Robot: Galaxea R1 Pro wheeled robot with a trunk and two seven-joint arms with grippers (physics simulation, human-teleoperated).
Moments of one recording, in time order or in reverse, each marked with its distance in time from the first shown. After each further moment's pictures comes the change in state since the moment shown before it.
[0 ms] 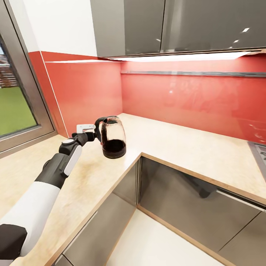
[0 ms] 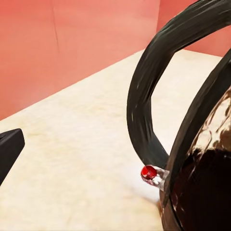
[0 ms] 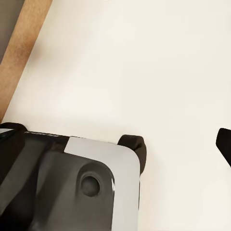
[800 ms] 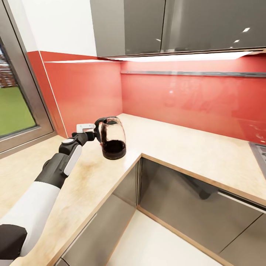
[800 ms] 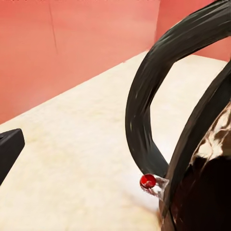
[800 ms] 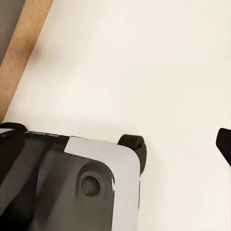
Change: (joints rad) left arm 0.000 0.000 0.000 -0.008 0.000 0.000 0.000; right arm 0.000 0.000 0.000 0.000 0.000 0.001 0.000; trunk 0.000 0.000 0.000
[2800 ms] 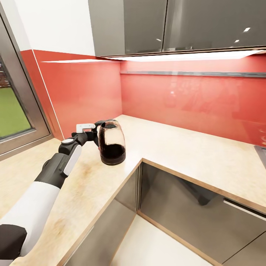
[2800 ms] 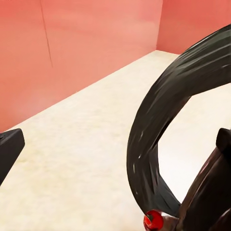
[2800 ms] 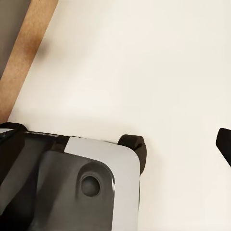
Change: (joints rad) left arm 0.000 0.001 0.001 0.001 0.000 -0.001 0.001; right arm 0.000 0.000 0.000 0.000 0.000 0.000 0.000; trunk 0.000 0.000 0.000
